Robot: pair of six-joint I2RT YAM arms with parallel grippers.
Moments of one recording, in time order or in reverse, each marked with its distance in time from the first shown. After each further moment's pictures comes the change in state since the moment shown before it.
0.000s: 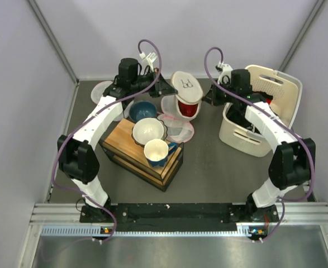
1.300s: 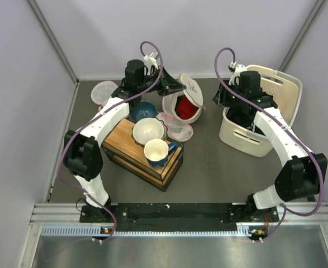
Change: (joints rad) left arm -0.045 0.051 -0.019 0.246 -0.017 -0.330; right arm -0.035 -0.103 0.012 -0.117 0.193 0.003
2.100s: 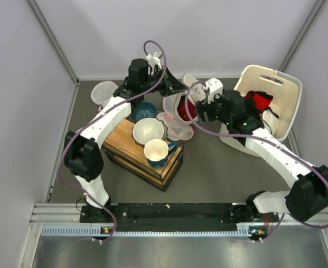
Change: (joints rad) left arm -0.034 0.000 0.029 -0.089 -0.081 0.057; right arm 0.253 -0.198 -0.283 0.262 0.165 -0.296
